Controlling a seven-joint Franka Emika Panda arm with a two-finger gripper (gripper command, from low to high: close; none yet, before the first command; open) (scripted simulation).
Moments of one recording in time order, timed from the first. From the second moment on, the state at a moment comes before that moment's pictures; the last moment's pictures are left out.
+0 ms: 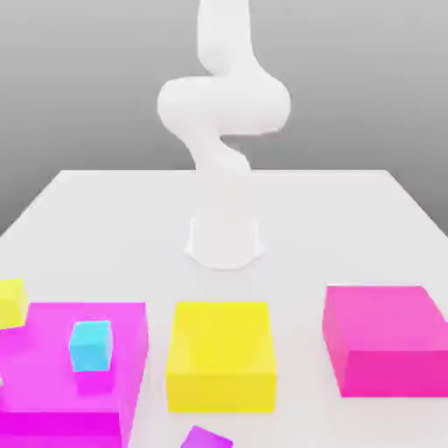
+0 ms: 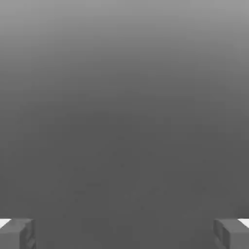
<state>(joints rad) -0.02 -0.71 0.02 -2.30 -0.01 2.33 0.84</state>
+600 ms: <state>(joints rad) -0.11 -0.05 0.07 -2.28 -0.09 2.51 1.11</state>
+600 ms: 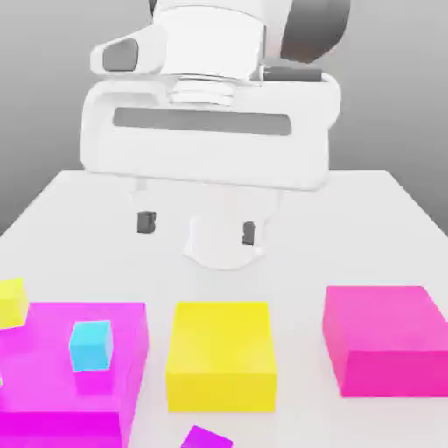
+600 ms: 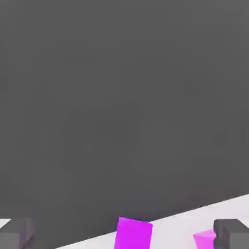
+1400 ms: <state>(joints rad) -0.11 0.48 0.05 -2.25 -0.06 2.73 1.23</state>
